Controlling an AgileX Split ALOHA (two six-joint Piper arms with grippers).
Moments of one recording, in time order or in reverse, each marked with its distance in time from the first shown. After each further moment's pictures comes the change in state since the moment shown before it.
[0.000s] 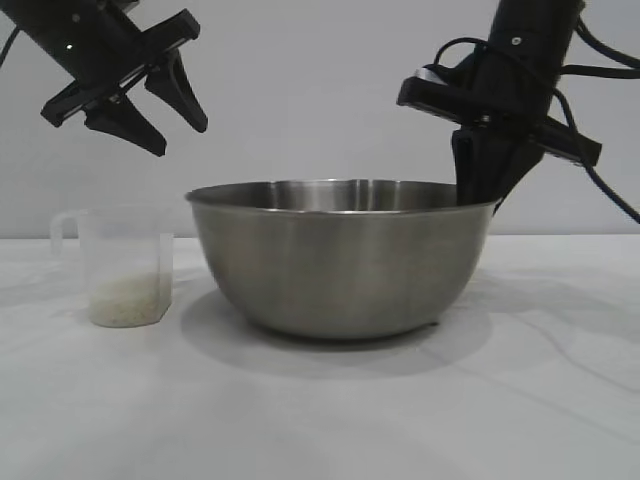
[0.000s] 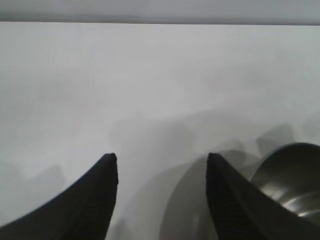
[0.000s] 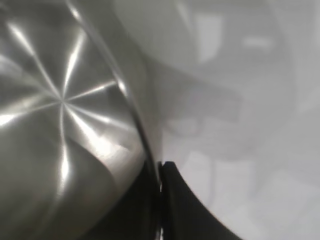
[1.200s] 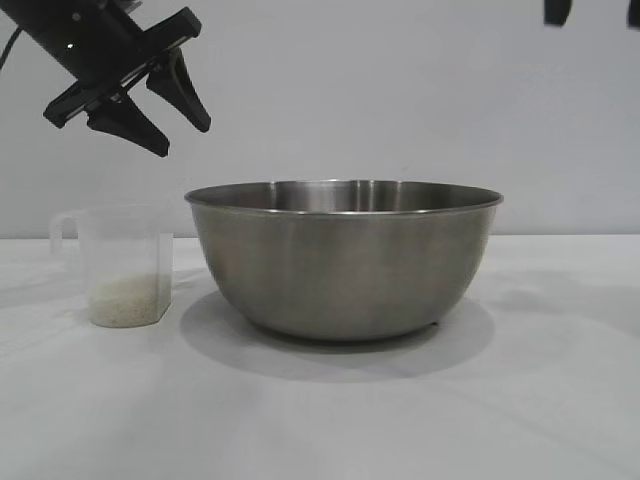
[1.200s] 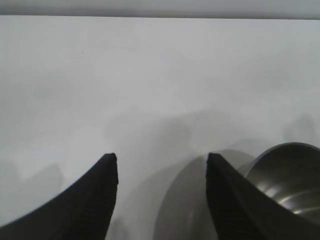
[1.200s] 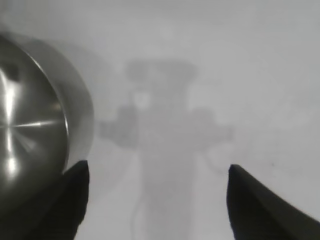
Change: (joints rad) left arm 0.000 0.000 0.000 0.000 0.017 0.000; right arm -0.088 -0.729 0.303 -0.279 0.027 0.102
